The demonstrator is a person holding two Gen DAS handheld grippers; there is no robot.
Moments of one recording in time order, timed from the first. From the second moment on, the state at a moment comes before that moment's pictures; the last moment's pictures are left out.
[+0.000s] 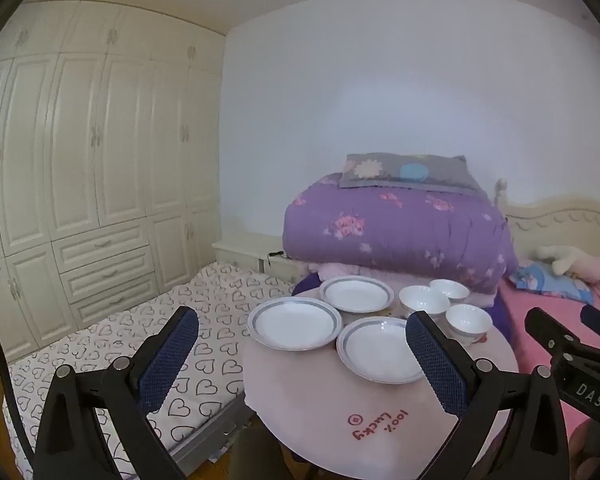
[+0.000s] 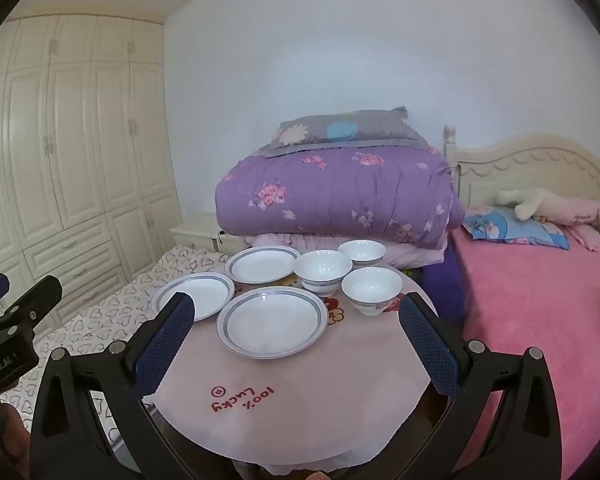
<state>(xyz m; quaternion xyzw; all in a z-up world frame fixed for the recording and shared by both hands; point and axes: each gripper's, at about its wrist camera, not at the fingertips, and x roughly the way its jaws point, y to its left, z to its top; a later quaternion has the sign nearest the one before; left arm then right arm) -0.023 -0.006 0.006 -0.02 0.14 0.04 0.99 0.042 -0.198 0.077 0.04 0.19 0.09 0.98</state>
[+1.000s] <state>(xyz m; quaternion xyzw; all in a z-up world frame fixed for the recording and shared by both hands) -0.024 0.007 0.026 -0.04 0.14 0.05 0.99 0.034 -0.178 0.089 0.01 0.16 0.10 0.98</state>
